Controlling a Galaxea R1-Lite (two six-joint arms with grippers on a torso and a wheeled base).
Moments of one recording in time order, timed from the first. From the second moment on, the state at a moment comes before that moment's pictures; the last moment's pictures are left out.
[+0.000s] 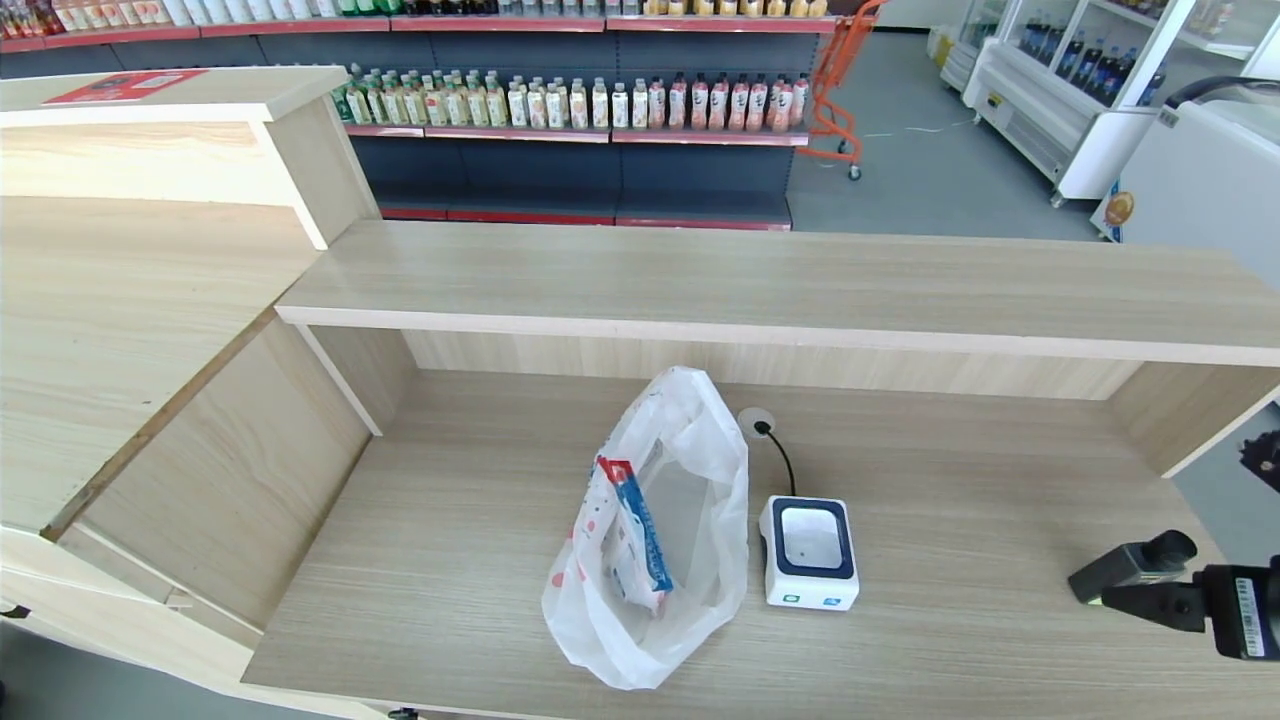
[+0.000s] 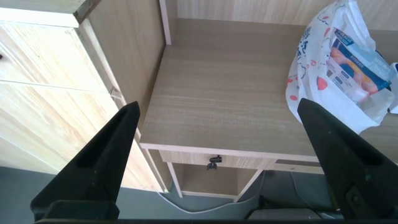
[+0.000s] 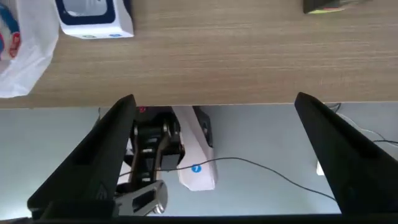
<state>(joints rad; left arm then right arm) 0.00 0.00 0.00 0.00 -0.01 0.00 -0.09 1.18 -0.62 0.23 0.04 0.02</state>
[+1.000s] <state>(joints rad) 0.00 0.00 0.00 0.00 -0.01 -0.01 -0.14 1.12 -0.60 0.25 0.04 0.12</state>
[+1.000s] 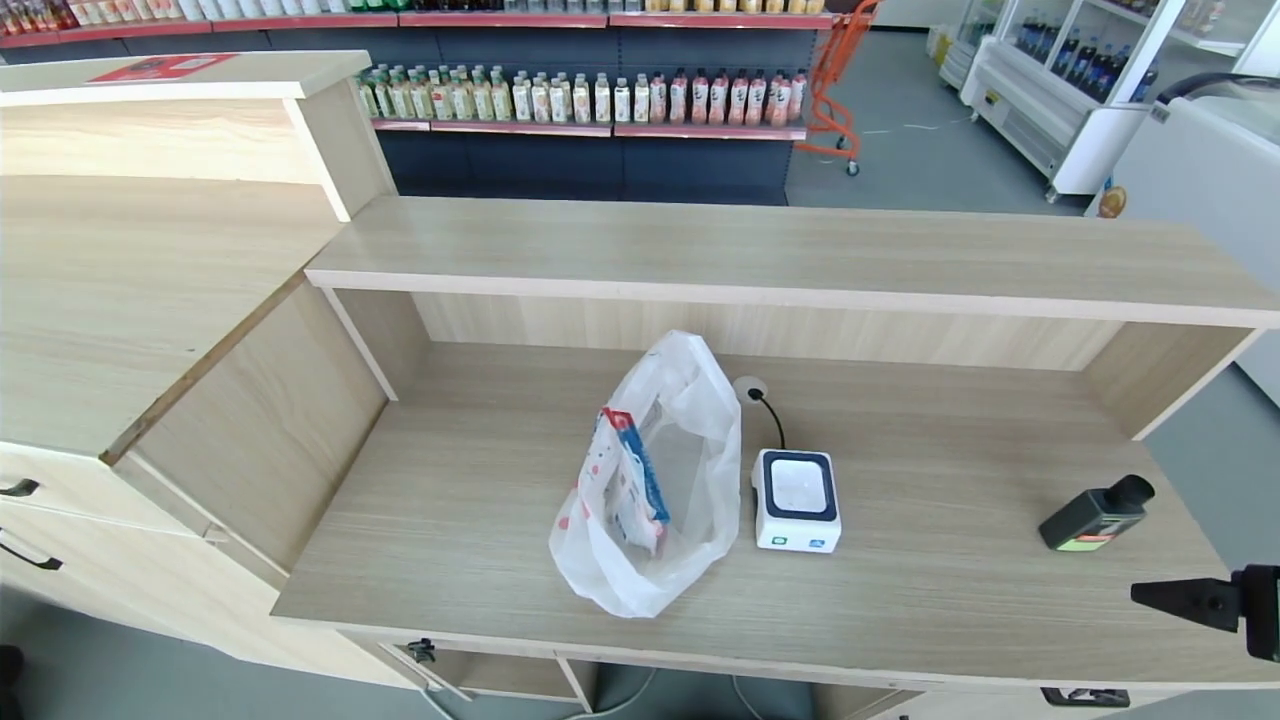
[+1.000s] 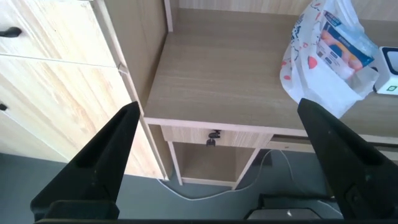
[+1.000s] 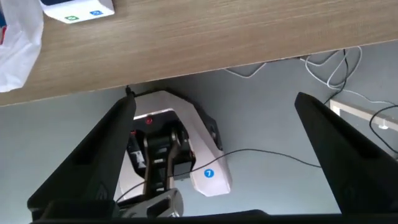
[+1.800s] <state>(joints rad) 0.00 0.00 0.00 0.00 -0.01 0.00 -0.19 1.19 -0.59 0.25 -0.06 0.02</state>
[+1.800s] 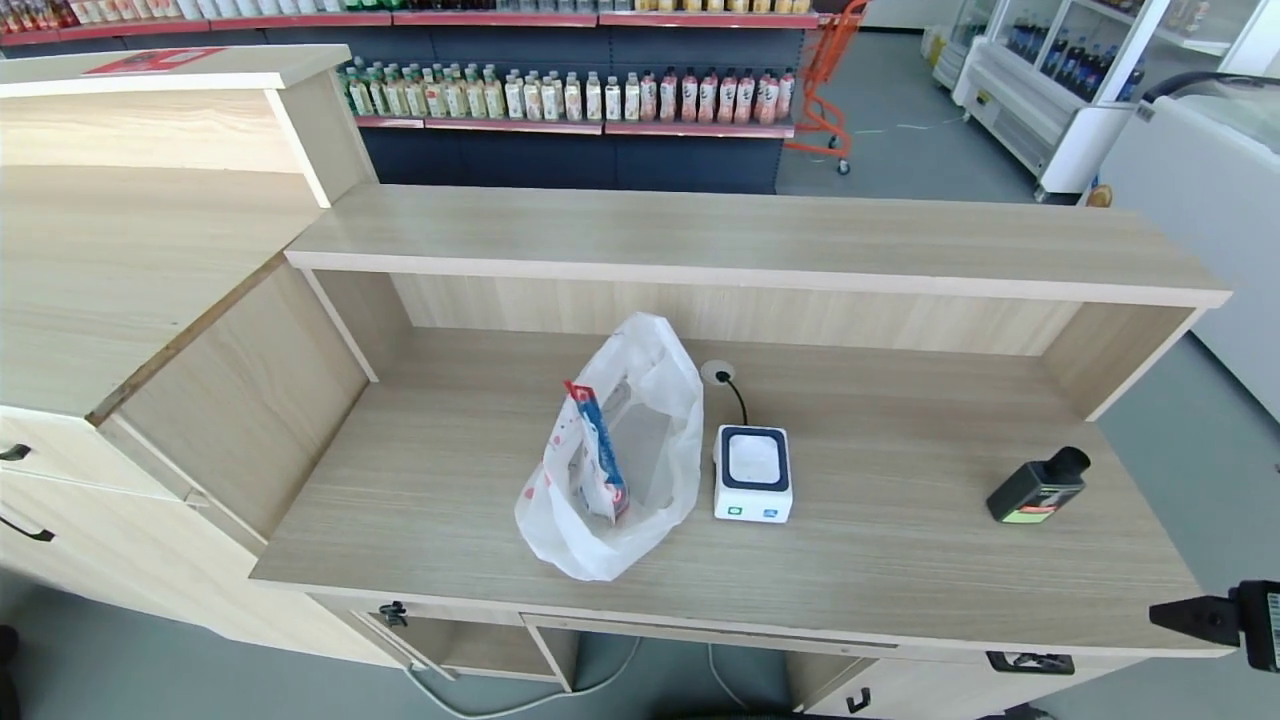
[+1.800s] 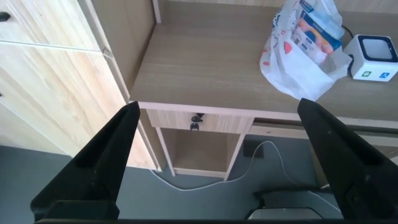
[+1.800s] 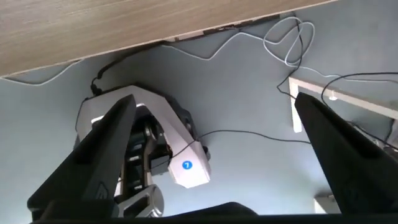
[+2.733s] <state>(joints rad) 0.00 0.00 0.00 0.00 -0.02 0.00 -0.18 1.35 -0.61 0.21 -0.21 -0.24</state>
